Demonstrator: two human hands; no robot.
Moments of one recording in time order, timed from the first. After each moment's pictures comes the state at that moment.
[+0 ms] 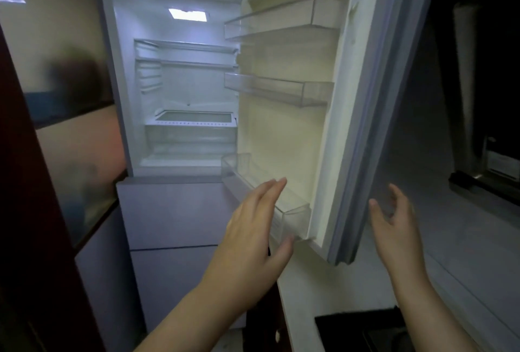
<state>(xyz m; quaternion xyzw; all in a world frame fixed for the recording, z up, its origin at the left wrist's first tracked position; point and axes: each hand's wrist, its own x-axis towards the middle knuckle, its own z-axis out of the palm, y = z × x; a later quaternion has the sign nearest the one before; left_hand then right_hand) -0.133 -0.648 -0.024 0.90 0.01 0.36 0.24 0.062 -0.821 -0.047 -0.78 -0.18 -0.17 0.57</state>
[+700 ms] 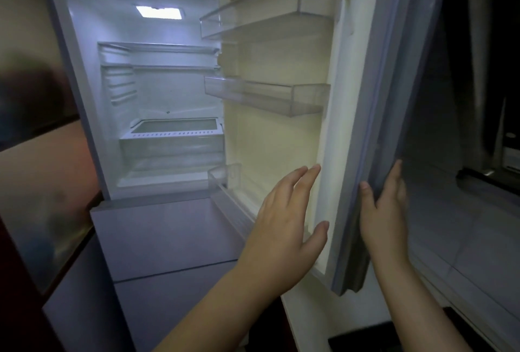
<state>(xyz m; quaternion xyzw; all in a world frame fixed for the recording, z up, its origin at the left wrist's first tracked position) -0.046 -0.616 0.001 0.90 -0.08 0.36 0.25 0.101 -0.746 -0.029 -0.80 -0.14 -0.26 0.52</state>
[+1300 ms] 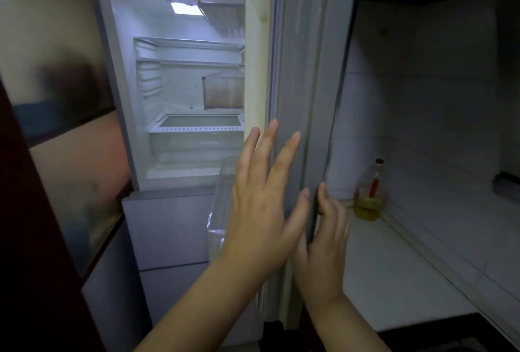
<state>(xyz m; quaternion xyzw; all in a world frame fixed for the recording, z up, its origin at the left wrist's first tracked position) -0.107 -0.540 0.019 0.83 -0.03 0.53 0.19 -0.028 -0.612 -0.069 -0.70 -0.31 -0.38 0.52</state>
